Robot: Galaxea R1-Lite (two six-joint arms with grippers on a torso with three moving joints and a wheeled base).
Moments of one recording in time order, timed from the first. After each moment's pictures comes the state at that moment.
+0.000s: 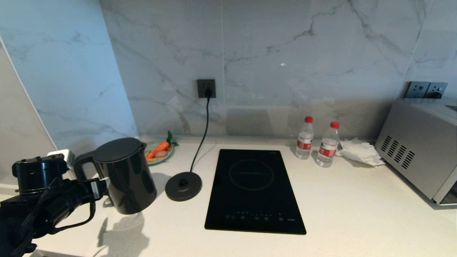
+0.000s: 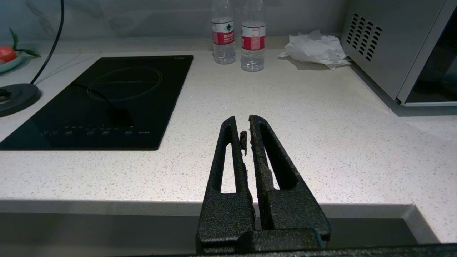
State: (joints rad) left arm 0.08 1.75 -0.41 -0.88 0.23 -0.12; right arm 0.00 0.00 0.00 0.00 0.00 0.00
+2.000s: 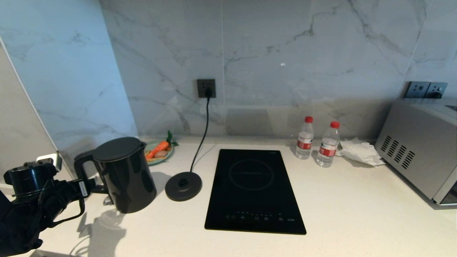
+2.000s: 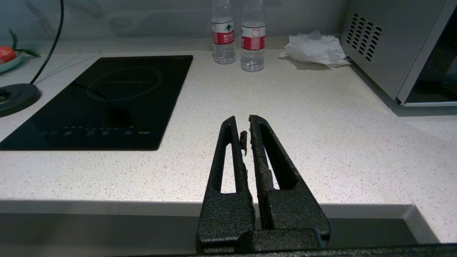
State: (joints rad) left arm 0.27 2.00 -0.44 -1.19 0.15 -0.04; right arm 0.00 0.00 0.00 0.00 0.00 0.00
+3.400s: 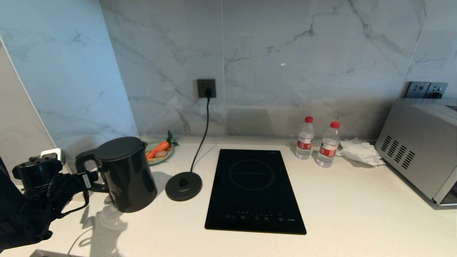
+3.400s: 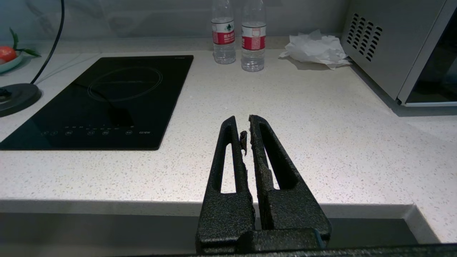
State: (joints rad) left arm 0.26 2.08 -0.52 -1.26 0.16 -0.04; right arm 0.00 0.00 0.00 0.00 0.00 0.00
